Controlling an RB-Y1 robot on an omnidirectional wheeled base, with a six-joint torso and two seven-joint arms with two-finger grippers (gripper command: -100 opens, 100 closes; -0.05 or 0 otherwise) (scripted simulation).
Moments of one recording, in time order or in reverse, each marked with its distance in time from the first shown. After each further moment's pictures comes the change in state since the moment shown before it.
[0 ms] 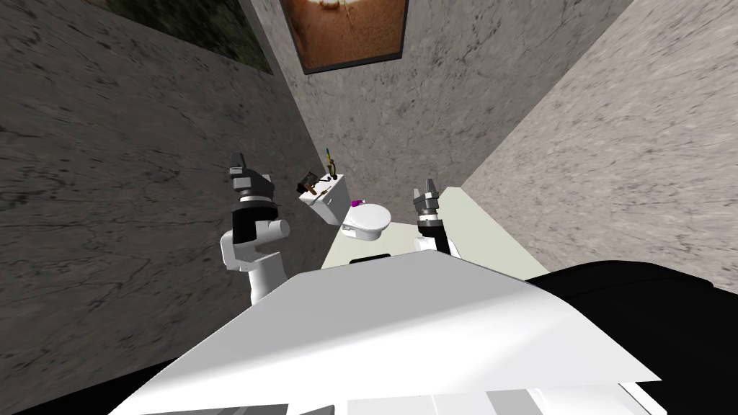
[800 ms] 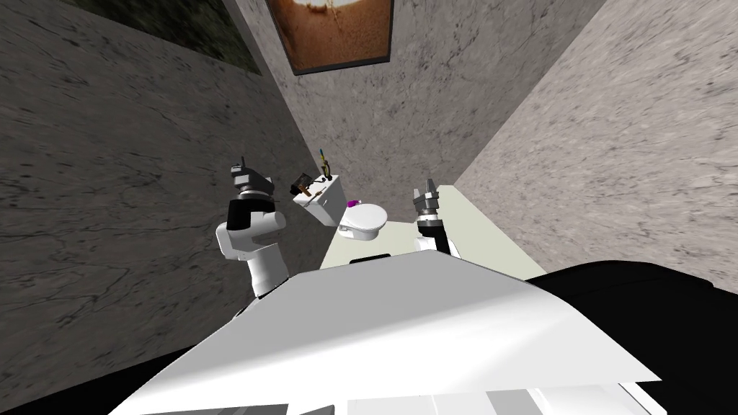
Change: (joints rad) left arm -0.120 0.021 0.055 0.094 0.011 0.200 0.081; right arm 0.000 0.000 0.000 0.000 0.000 0.000 0.000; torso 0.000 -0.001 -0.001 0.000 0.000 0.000
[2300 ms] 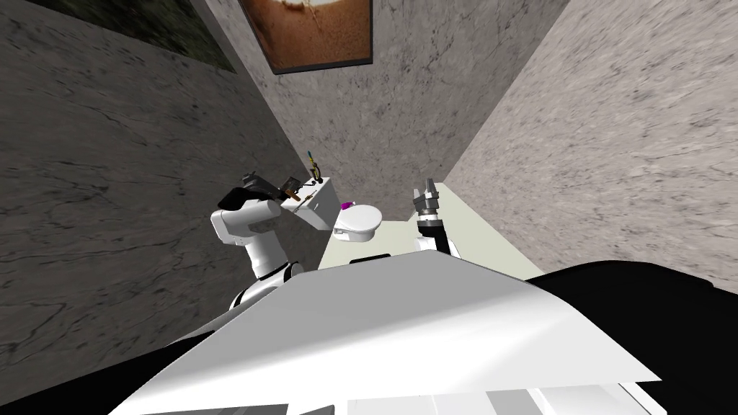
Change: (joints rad) left arm -0.172 0.038 0.066 0.164 0.019 0.398 0.165; right arm 0.000 0.000 0.000 0.000 0.000 0.000 0.000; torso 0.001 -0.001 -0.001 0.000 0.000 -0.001
